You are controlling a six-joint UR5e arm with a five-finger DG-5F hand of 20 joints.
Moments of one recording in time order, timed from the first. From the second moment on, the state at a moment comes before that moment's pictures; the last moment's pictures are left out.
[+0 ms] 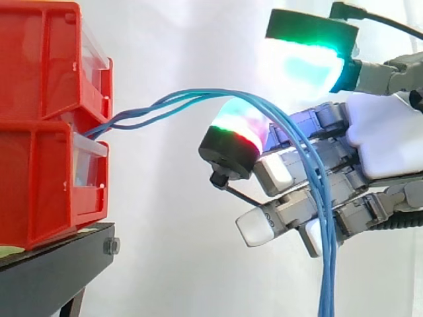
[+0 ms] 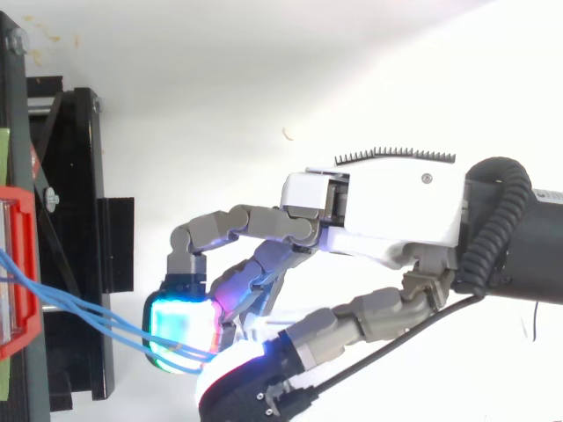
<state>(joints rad) 0.22 -2.20 -1.20 -3.03 -1.22 0.11</state>
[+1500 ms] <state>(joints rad) 0.22 -2.20 -1.20 -3.03 -1.23 0.11</state>
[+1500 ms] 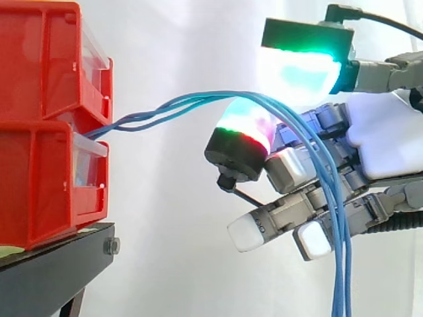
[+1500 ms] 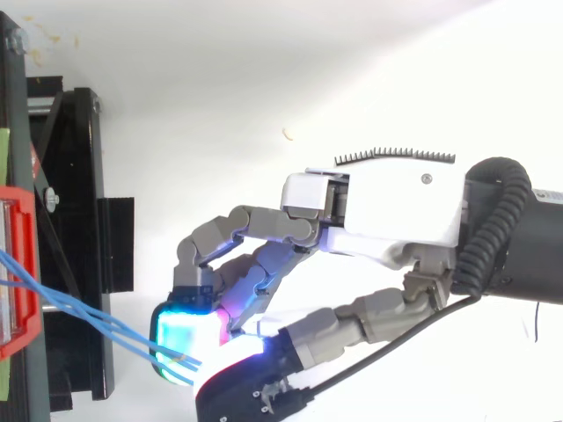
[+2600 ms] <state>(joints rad) 0.22 -2.20 -1.20 -3.03 -1.23 0.11</state>
